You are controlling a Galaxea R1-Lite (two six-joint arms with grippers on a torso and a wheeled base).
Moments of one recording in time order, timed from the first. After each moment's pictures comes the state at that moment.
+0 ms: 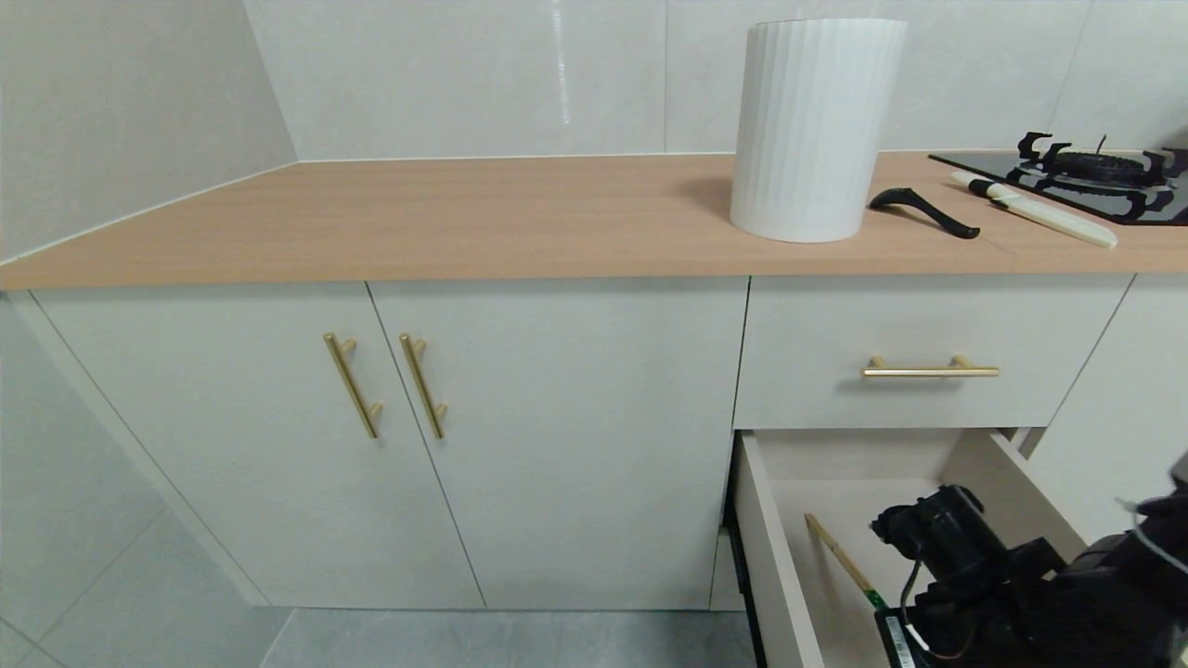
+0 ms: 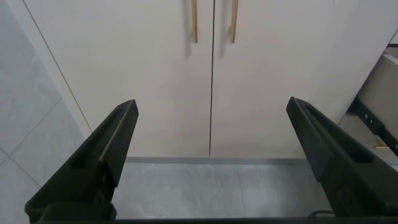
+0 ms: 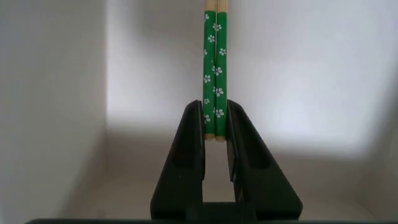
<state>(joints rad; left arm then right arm) 0.00 0.00 0.00 -0.01 0.00 0.00 0.45 1.96 -0.49 -0.33 -0.19 0.32</state>
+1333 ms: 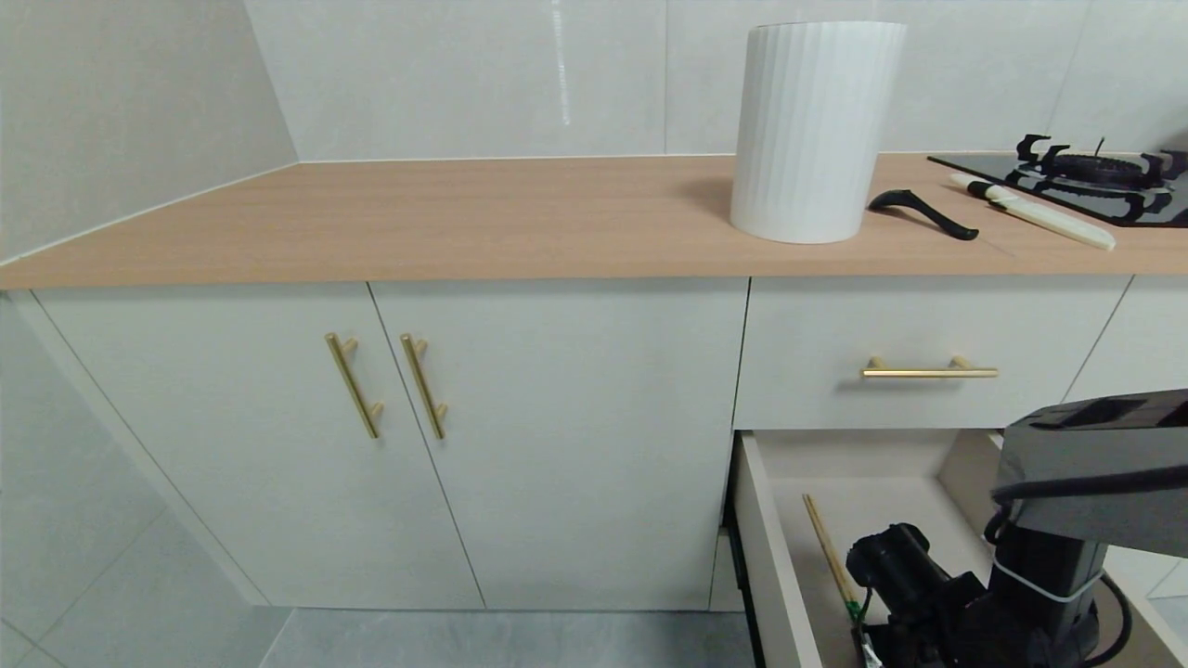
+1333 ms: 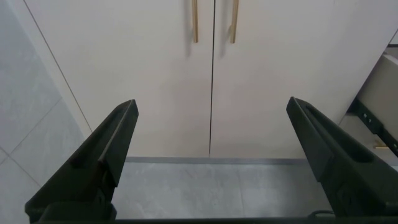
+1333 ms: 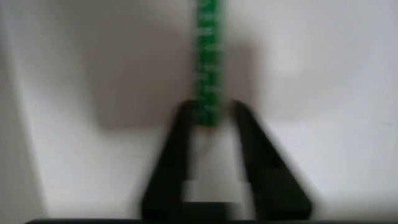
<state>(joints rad) 0.00 0.00 0.00 -0.01 0.00 0.00 0.44 2.29 -0.50 -0.58 -0.27 0.36</state>
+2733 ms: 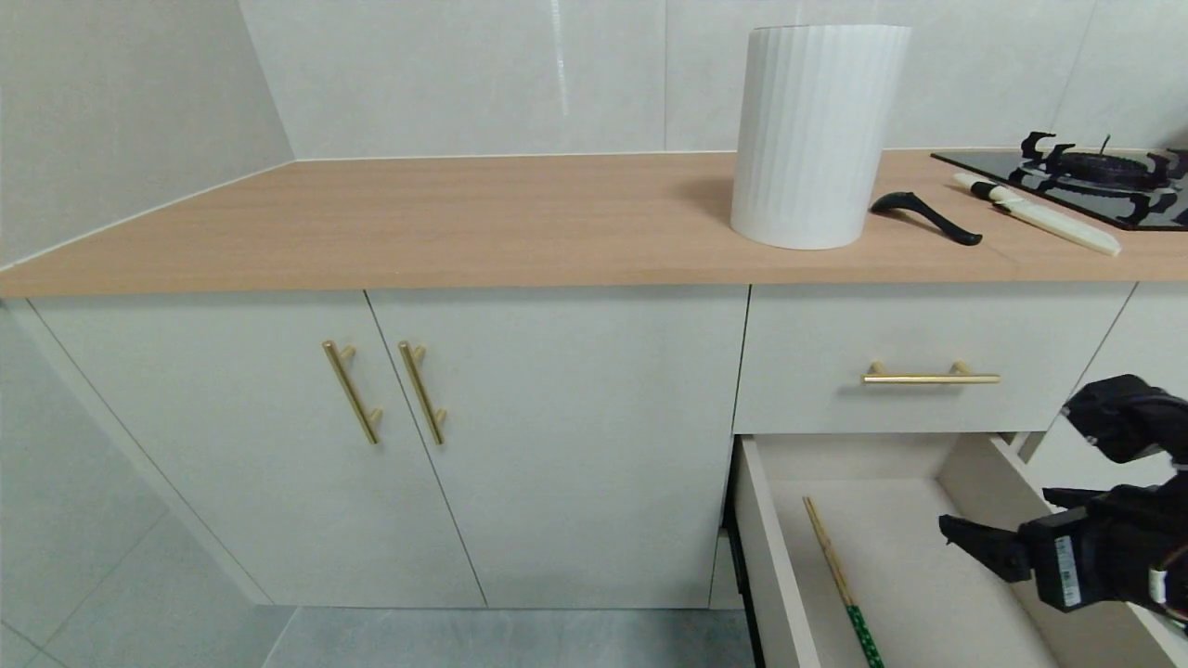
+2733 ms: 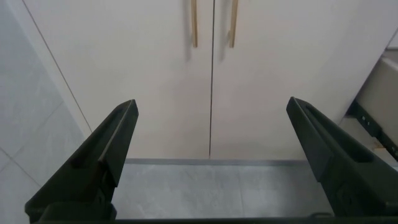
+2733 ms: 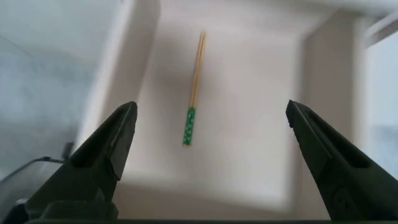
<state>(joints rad) 0.00 0.00 0.00 -0.01 0.00 0.00 0.45 1.23 -0.52 -0.15 -0.27 0.08</state>
